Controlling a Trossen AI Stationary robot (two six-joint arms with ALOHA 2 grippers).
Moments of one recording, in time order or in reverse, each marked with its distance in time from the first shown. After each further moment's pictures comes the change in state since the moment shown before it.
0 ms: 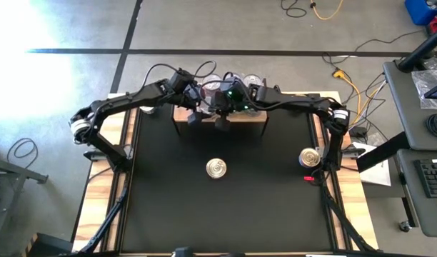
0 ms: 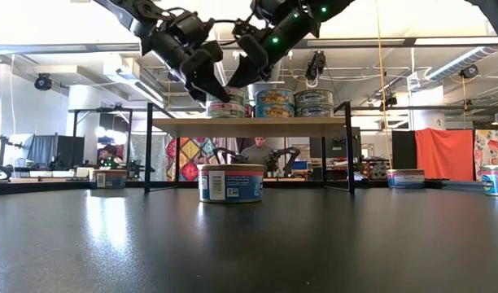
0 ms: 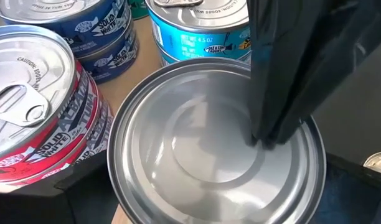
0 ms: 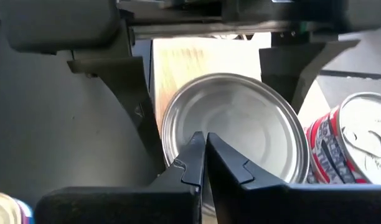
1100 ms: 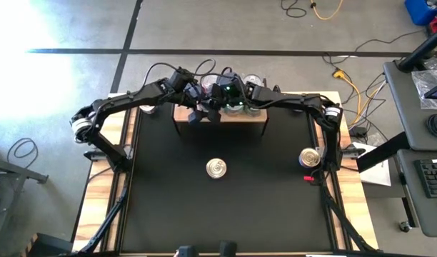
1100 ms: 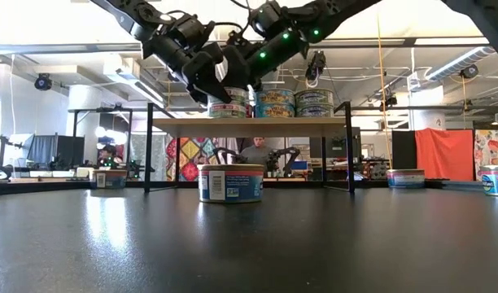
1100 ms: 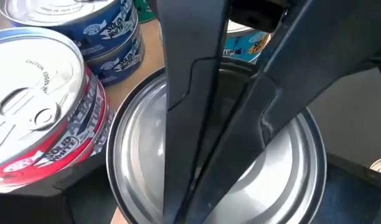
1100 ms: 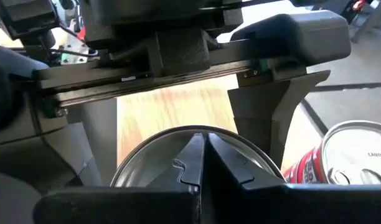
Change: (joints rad) left arm 0.008 0.017 -0.002 0.045 0.027 -0.006; right arm -0.043 0.081 -0.001 0.269 -0.051 0.111
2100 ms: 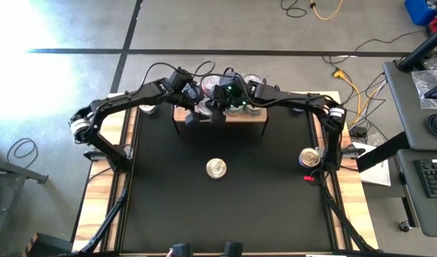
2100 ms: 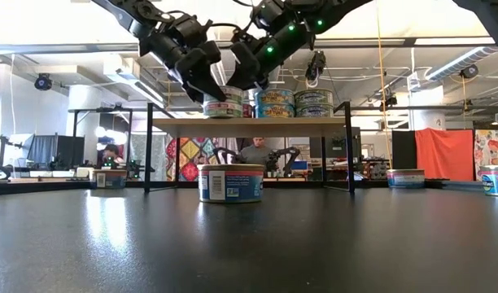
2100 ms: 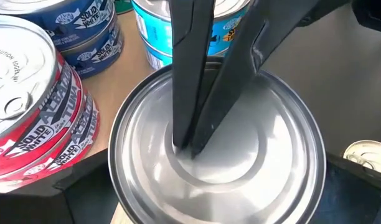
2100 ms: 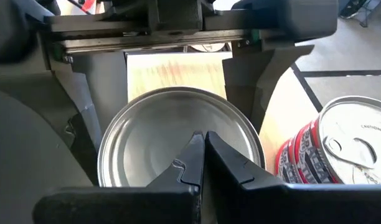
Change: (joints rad) left arm 0.034 -0.014 0.005 -0.089 0.034 0.042; right arm -0.015 -0.005 0.003 -0.170 0.007 -0.045
